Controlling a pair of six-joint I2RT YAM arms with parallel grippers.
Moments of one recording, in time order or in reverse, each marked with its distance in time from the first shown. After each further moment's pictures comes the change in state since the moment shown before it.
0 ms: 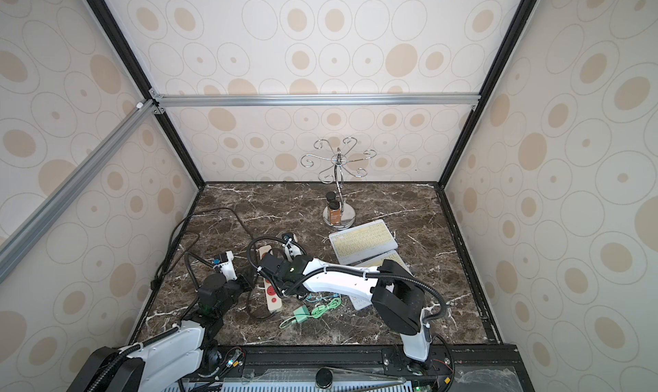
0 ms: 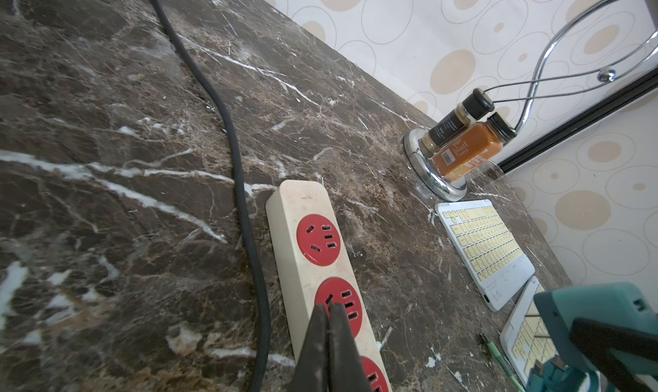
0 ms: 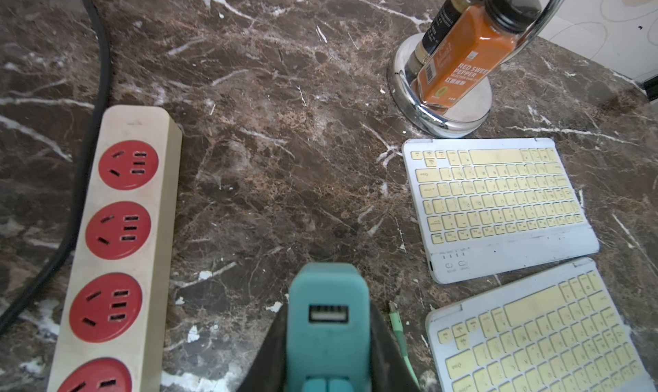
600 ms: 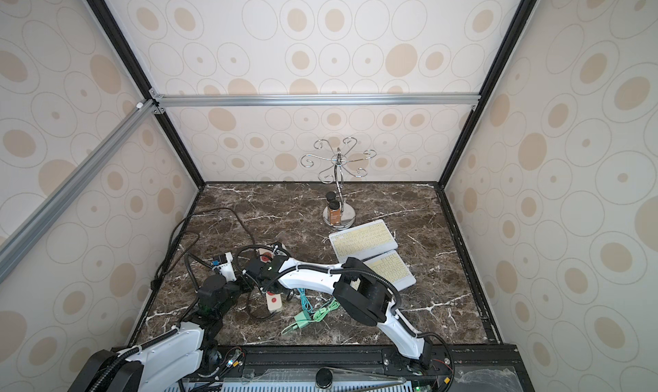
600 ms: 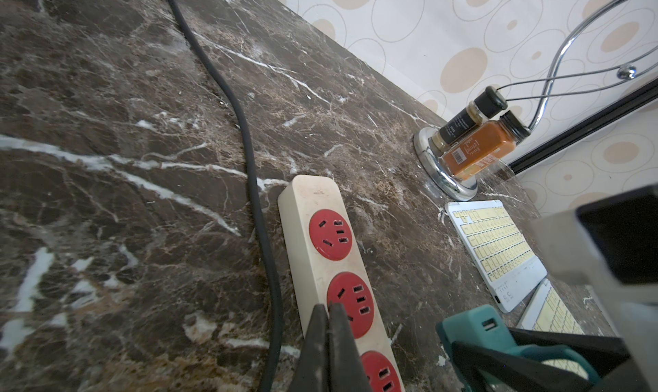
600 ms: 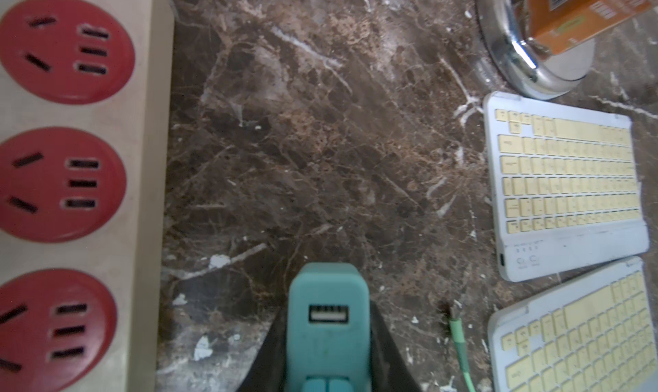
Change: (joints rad) left arm 0.000 -0.014 -0.008 -0.023 -0.019 0.000; right arm 0.000 0.304 0.269 -0.182 -0.127 0.006
